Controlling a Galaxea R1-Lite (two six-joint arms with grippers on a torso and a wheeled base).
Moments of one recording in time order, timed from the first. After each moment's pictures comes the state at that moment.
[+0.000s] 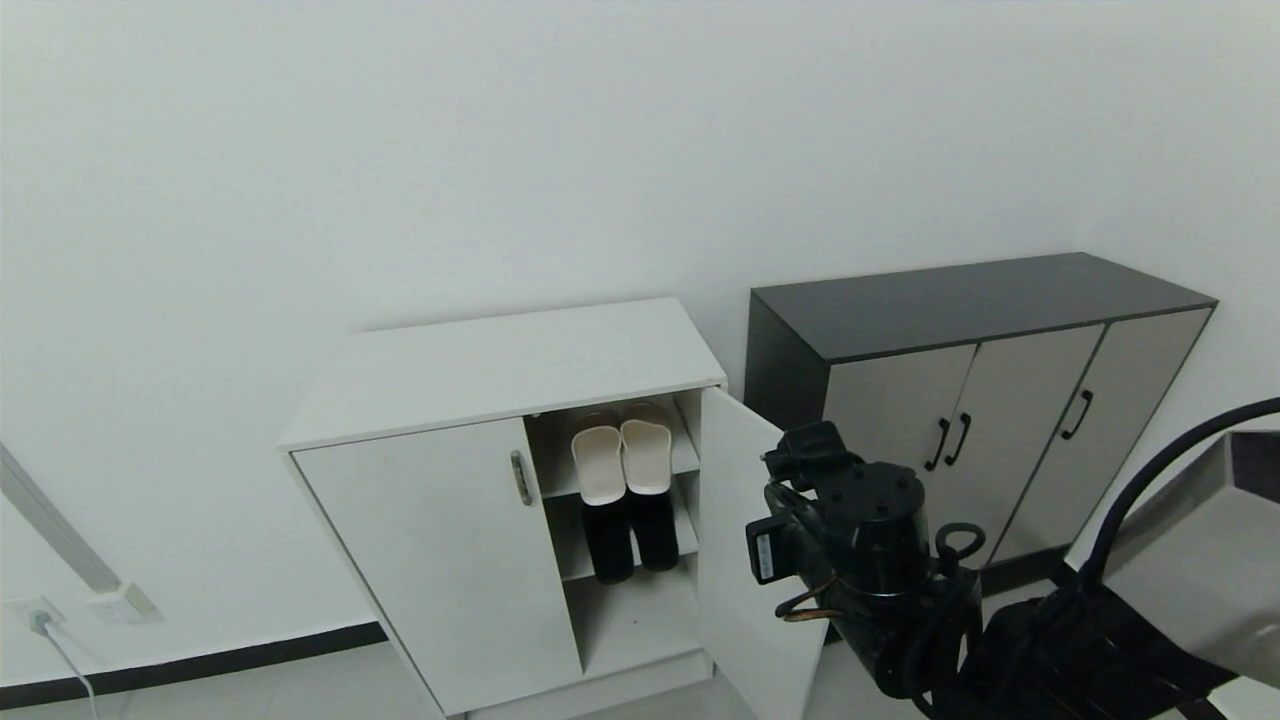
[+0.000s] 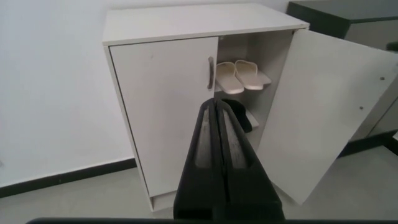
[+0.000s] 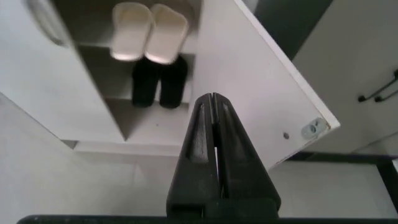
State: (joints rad) left arm 0.00 0.00 0.00 0.01 0.00 -0.01; right arm 0.81 2.05 -0.76 -1.05 -0.55 0.07
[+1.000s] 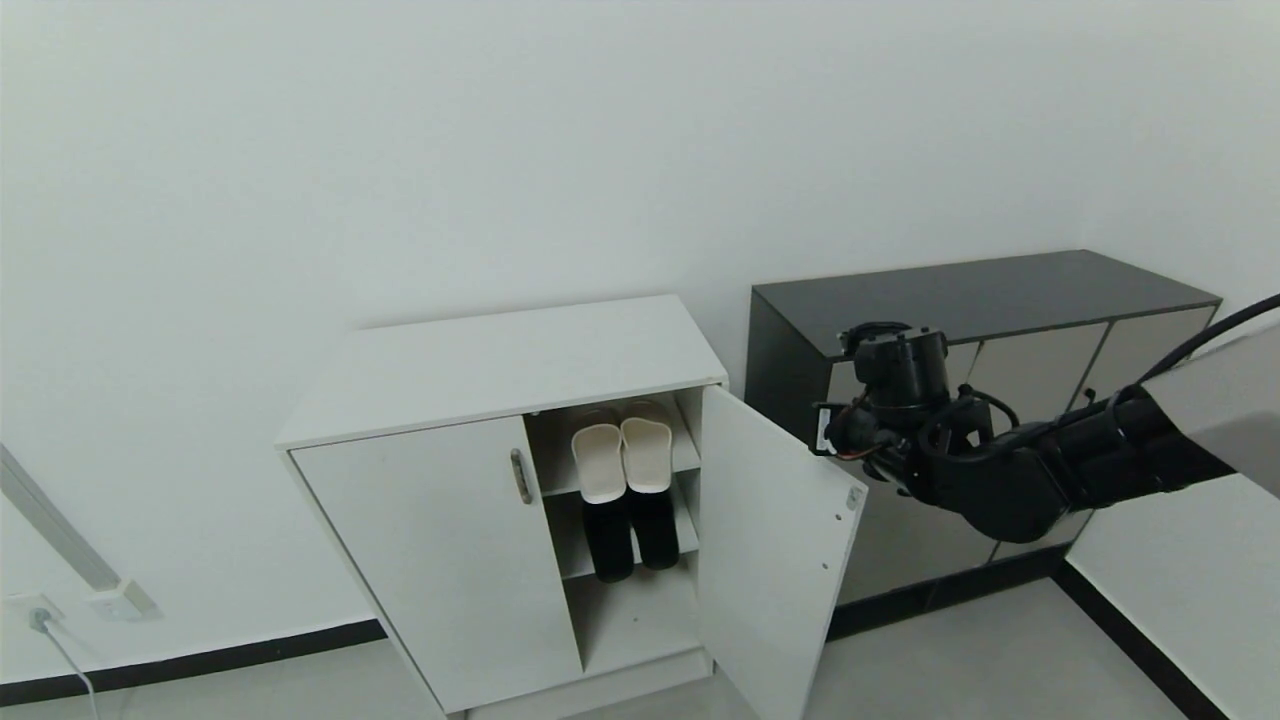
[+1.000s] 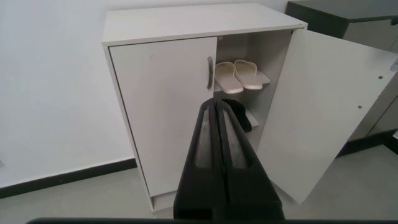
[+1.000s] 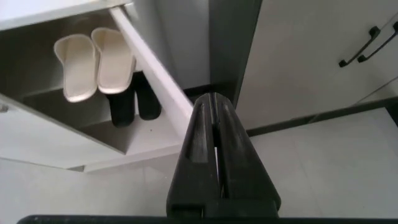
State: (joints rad) left arm 0.00 0.00 0.00 0.01 0.00 -0.01; right arm 0.51 2.07 -1.19 -0.50 -0.40 0.27
